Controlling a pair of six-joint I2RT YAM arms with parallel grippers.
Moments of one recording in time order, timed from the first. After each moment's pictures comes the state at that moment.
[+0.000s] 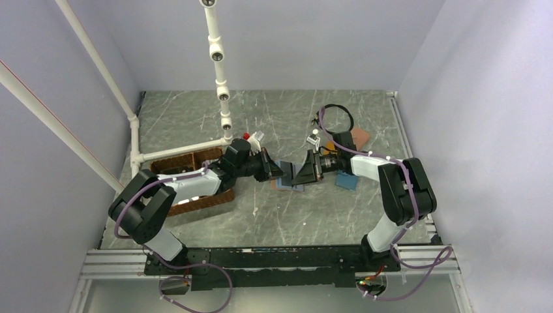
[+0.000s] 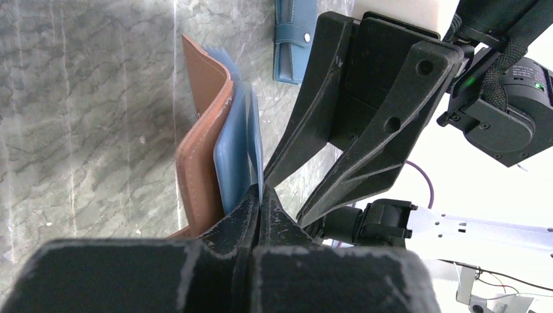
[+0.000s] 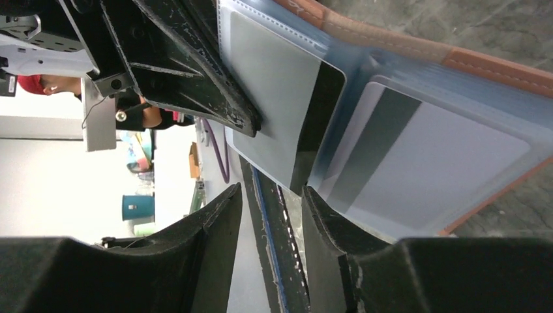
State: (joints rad) left arm -0.68 1.57 0.77 0.35 0.42 -0.99; right arm 0.25 1.67 0.79 -0.04 -1.25 0.32
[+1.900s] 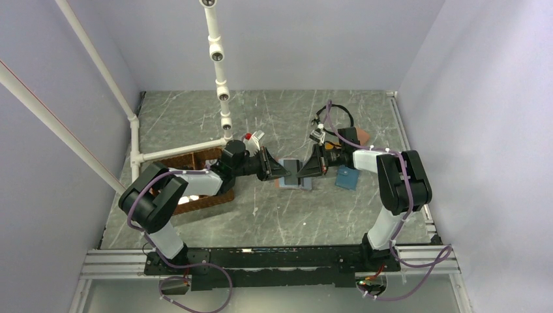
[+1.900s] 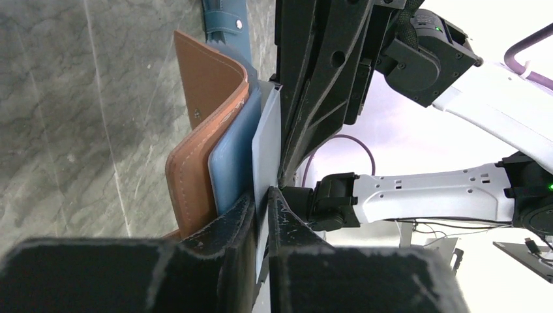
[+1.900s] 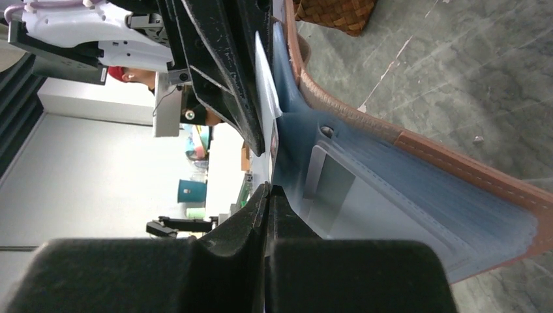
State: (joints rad) left arm -0.63 1.67 0.72 0.69 0.62 -1.13; right arm 0.17 1.76 0.85 0.03 -1.46 0.42
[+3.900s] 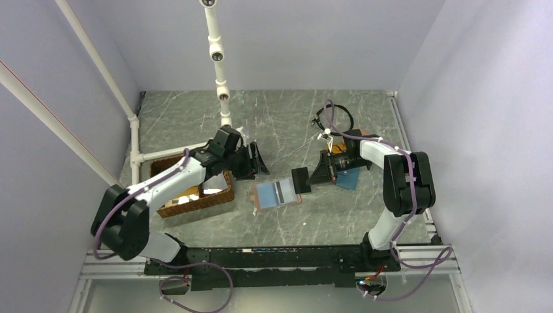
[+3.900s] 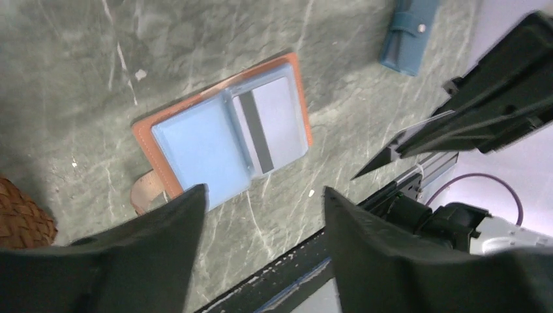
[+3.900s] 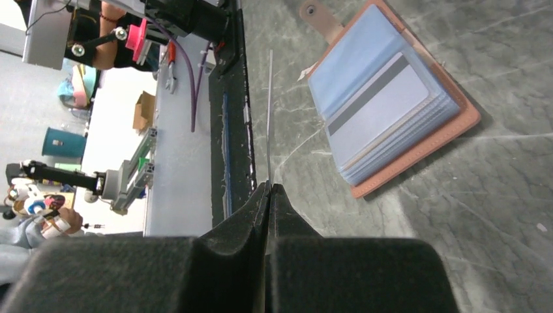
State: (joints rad) left arm -0.58 1.45 0.96 -0.34 0.30 -0.78; right arm 0.11 1.74 1.01 -0.84 -1.33 -0.63
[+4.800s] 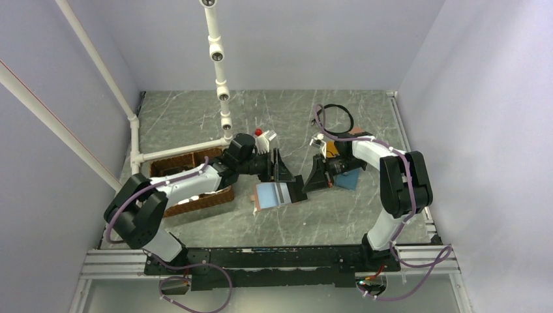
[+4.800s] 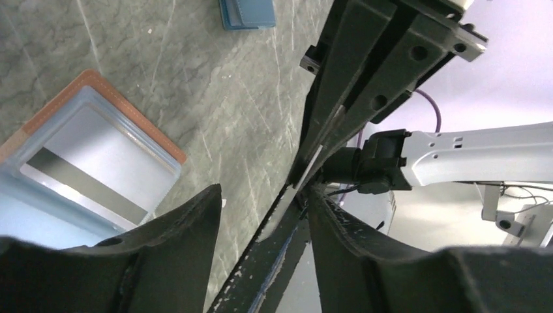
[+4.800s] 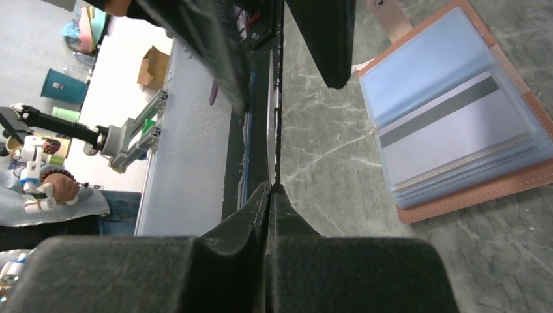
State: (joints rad) left arm -0.71 1.50 0.87 0.17 0.56 -0.81; right arm 0.20 1.74 1.05 -1.12 -1.37 -0.95
